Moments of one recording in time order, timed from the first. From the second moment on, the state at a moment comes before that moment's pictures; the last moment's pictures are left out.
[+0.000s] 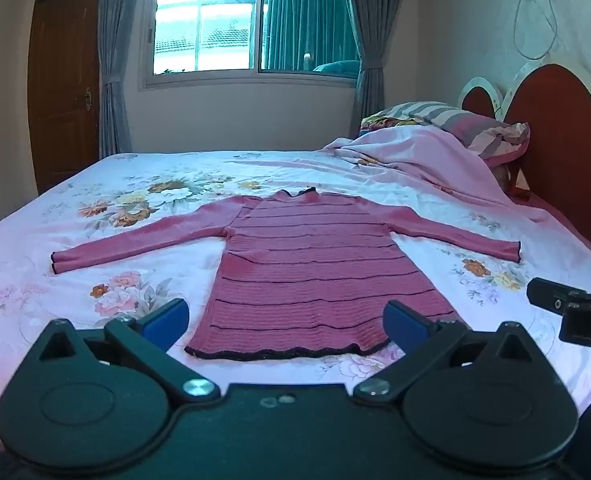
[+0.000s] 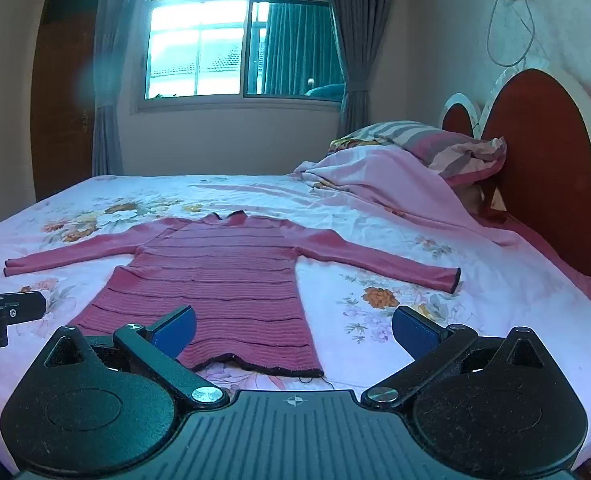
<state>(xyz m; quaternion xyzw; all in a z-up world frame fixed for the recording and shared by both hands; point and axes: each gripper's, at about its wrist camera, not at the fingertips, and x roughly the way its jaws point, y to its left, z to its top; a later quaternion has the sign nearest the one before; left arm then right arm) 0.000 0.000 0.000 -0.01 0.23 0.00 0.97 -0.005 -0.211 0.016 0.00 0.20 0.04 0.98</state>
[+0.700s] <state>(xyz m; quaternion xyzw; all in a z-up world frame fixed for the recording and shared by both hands) 0.000 -0.003 -0.004 0.00 0.23 0.01 0.97 -0.006 -0.213 0.016 0.00 0.20 0.04 0.98</state>
